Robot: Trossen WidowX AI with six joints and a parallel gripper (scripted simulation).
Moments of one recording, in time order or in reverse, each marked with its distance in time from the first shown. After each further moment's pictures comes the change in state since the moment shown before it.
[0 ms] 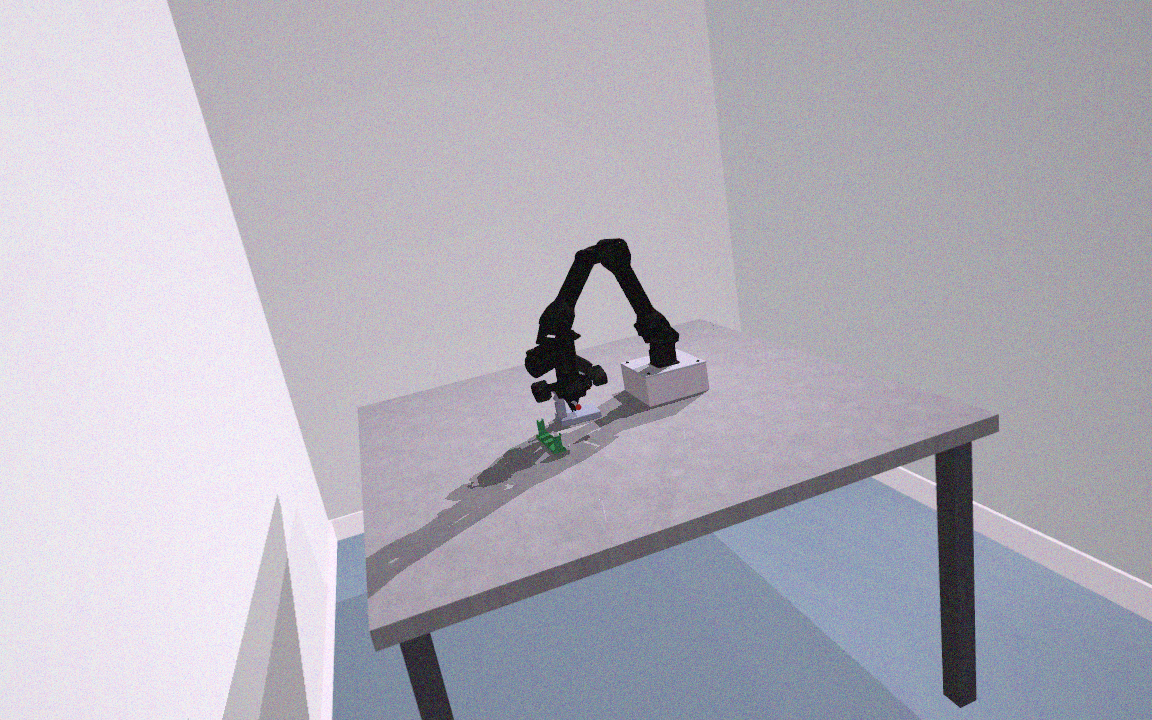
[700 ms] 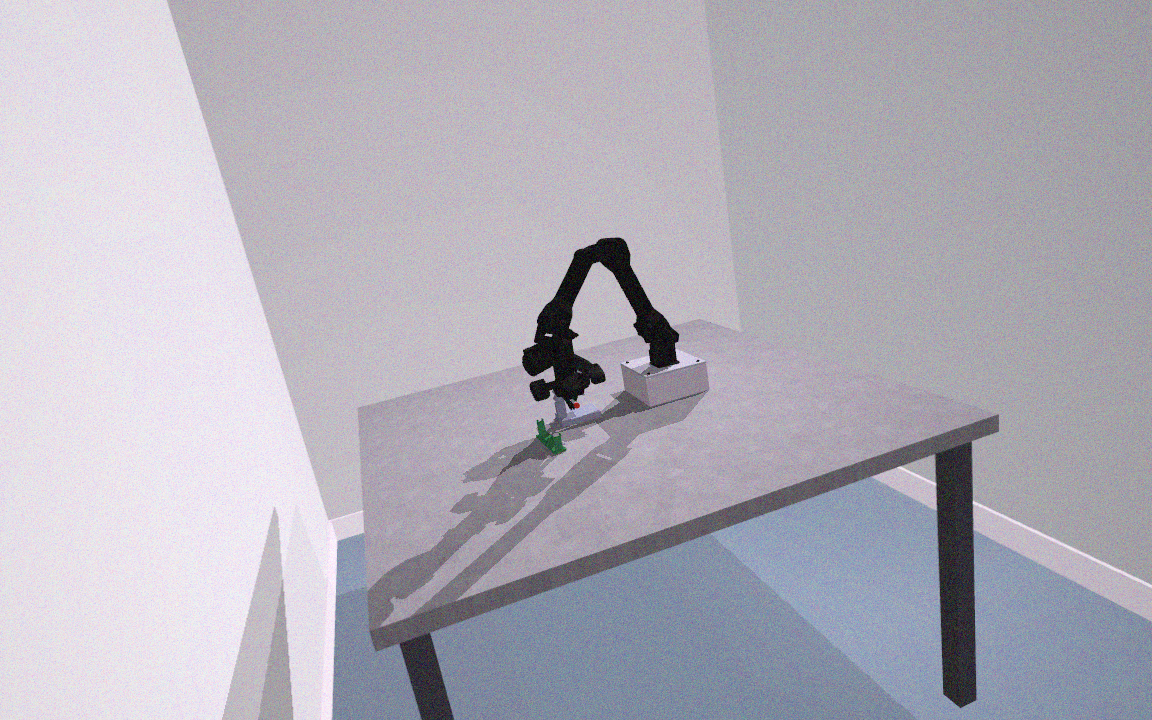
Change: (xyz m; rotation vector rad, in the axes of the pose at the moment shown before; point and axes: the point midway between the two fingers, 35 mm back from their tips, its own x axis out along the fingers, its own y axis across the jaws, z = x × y) arm 0.004 -0.001 -0.014 -0.003 -0.002 0.009
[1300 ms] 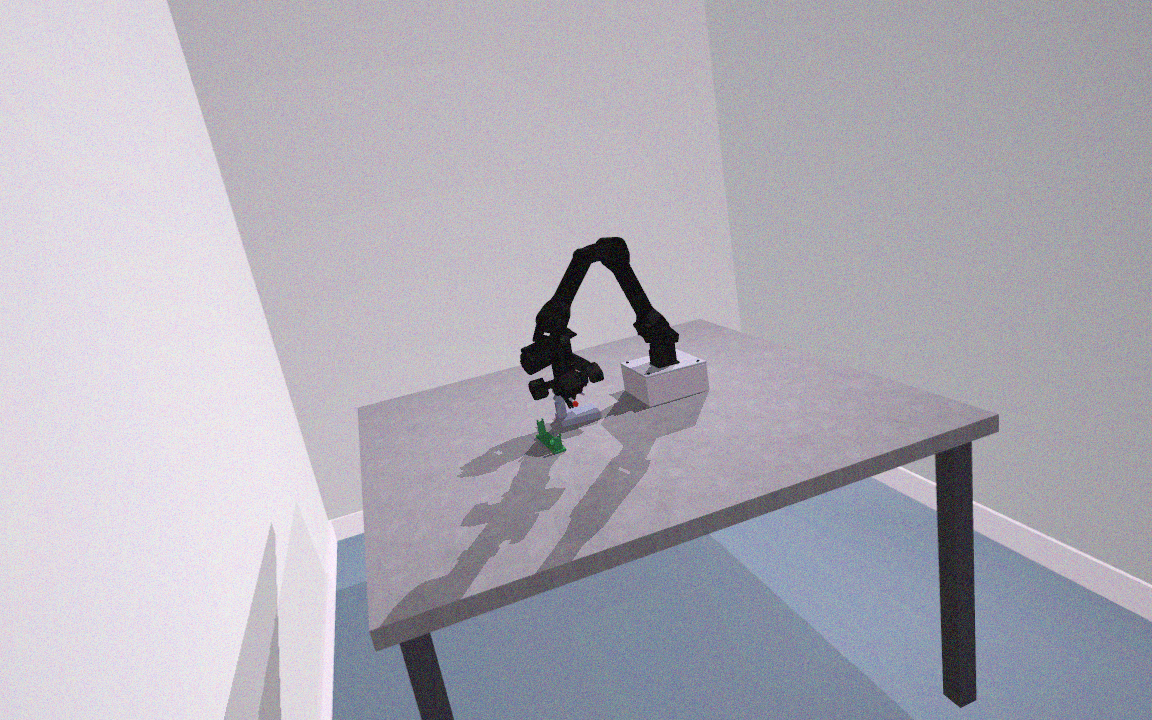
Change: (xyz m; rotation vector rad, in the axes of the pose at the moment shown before) arm 0.003 0.000 -0.012 -0.002 -0.002 0.008
